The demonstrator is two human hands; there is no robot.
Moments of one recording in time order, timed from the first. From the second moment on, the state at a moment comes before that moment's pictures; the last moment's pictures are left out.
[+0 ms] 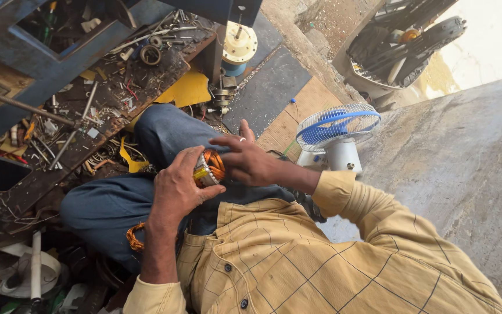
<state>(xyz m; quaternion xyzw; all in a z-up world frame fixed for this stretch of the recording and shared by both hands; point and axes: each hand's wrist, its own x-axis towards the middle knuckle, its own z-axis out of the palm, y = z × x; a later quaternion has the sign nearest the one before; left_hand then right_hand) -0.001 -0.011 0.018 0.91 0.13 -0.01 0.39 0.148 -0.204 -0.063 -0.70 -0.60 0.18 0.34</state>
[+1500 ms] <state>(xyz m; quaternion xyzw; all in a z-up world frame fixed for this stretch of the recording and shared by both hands) -0.020 -0.025 -0.051 0.87 0.30 0.14 0.38 0.146 -0.167 -0.076 -0.77 -0.49 0.23 0.33</state>
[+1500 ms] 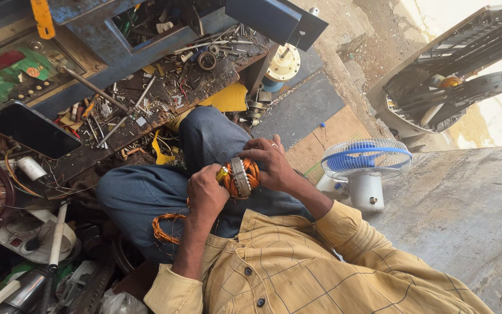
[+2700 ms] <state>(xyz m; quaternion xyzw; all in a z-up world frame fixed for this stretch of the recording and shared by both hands) -0.031 -0.036 0.002 0.86 0.15 0.23 0.44 0.139 -0.167 -0.073 -0.77 -0.50 0.20 0.33</state>
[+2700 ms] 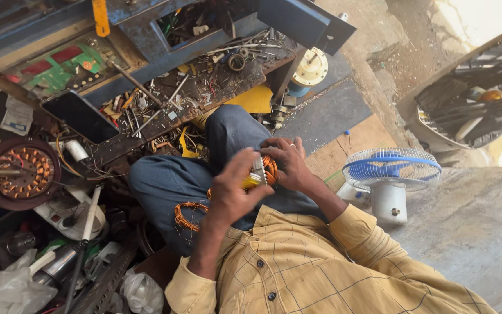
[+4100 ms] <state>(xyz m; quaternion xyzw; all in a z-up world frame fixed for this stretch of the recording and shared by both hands) -0.021 -0.024 -0.010 0.93 0.11 0.05 0.36 0.152 -0.191 -0.034 -0.71 -0.68 0.08 0.19</state>
